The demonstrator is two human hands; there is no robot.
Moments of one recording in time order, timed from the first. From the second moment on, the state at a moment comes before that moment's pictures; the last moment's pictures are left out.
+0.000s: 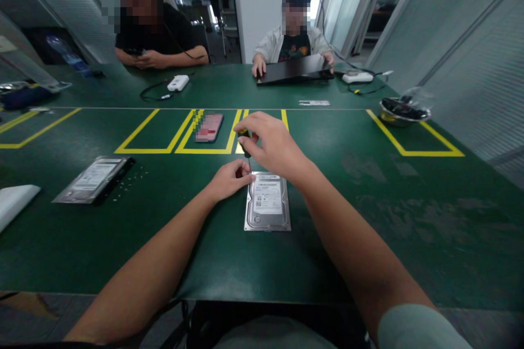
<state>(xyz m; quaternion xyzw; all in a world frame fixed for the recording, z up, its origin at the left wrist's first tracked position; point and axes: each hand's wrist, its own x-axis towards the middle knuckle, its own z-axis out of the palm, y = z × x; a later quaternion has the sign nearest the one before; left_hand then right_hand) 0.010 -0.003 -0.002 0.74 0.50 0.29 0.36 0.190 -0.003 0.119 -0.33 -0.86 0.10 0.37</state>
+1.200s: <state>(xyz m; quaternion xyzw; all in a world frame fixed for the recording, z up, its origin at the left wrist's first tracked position) 0.011 -0.003 -0.002 0.73 0.50 0.28 0.37 0.189 0.002 0.112 -0.33 -0.84 0.10 0.41</state>
